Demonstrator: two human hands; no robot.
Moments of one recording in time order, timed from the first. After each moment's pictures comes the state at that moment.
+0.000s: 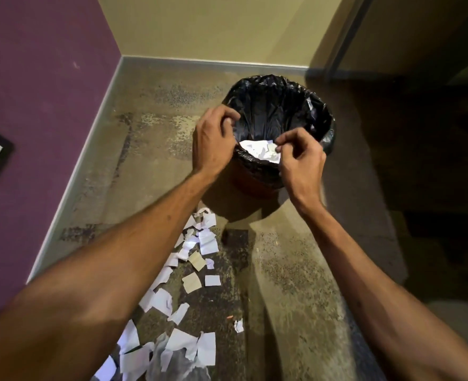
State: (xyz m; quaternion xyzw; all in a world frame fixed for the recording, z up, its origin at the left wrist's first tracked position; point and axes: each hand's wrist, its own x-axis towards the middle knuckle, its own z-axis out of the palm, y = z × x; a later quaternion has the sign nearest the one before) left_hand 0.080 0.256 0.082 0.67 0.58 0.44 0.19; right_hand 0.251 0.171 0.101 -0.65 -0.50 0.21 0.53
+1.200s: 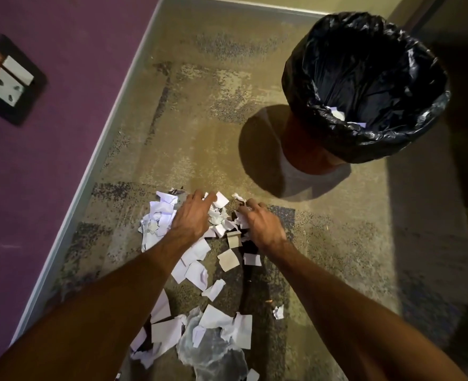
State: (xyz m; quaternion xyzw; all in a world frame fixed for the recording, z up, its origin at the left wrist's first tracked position) left_hand -0.106 0.115 -0.141 0.74 0.64 -0.03 0.19; right_hand 0.103 0.103 -0.133 -0.58 -0.78 0.21 -0.11
